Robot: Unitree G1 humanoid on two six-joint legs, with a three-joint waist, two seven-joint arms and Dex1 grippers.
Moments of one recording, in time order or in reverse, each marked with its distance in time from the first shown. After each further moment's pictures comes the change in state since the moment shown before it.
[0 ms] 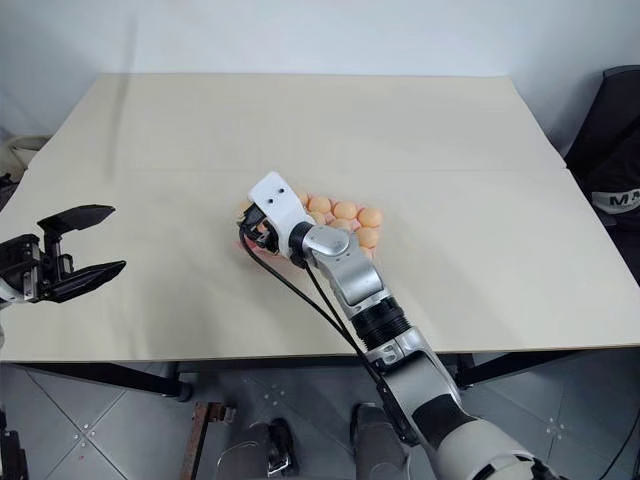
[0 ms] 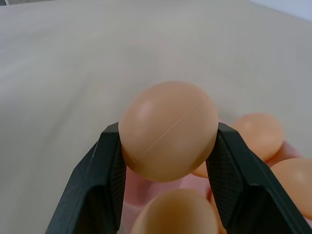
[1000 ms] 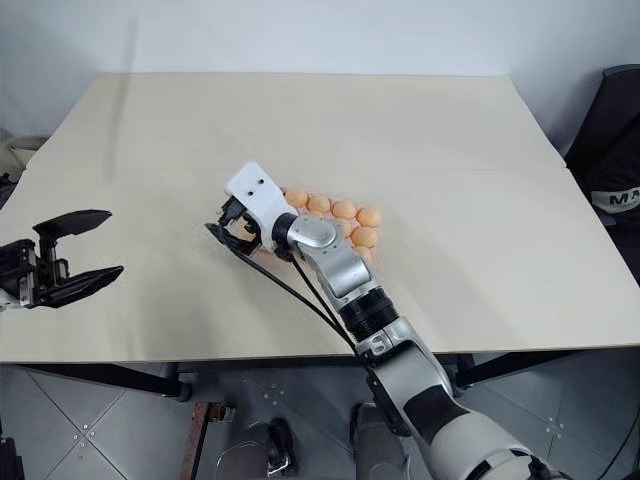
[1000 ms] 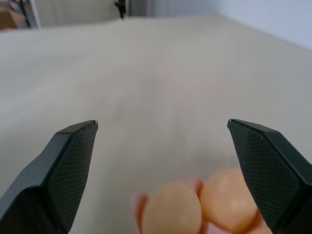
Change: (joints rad) left arm 0.027 0.001 0.011 -0.029 0.048 0.035 0.029; right arm -0.052 -0.006 -0.025 -0.057 0.066 -0.028 0.104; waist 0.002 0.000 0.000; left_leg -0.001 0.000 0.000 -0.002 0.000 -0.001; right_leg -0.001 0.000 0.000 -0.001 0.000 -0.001
